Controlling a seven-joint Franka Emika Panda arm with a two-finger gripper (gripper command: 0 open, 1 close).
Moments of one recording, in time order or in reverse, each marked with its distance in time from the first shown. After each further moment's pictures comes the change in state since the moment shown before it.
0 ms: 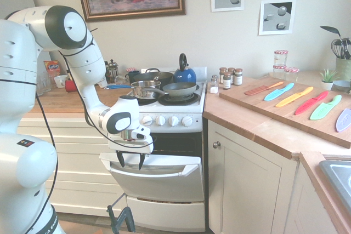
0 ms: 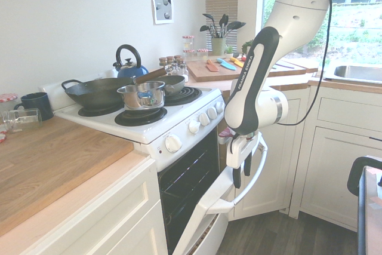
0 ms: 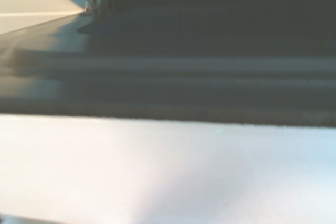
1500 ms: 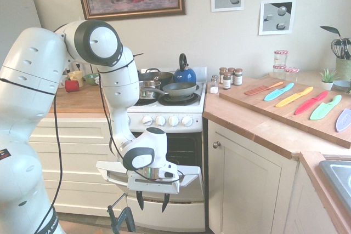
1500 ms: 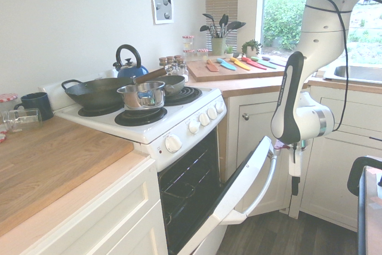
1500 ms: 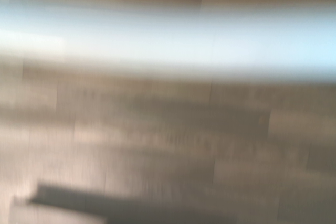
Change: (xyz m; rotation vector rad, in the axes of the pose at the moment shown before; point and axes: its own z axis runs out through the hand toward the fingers) arm -0.003 0.190 0.041 -0.041 -0.047 -0.054
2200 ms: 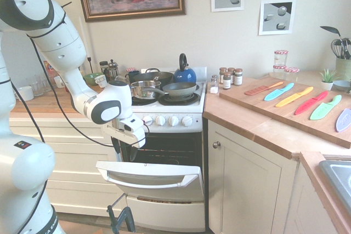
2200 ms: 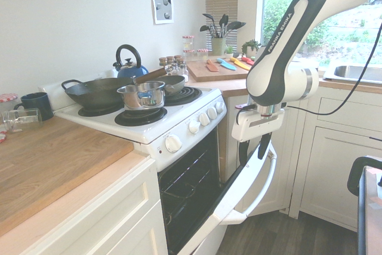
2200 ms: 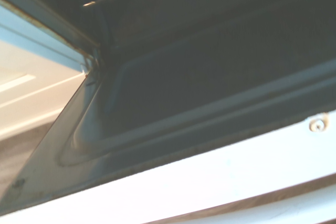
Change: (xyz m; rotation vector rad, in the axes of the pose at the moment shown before) arm -0.050 -0.159 -0.140 0.137 0.106 0.381
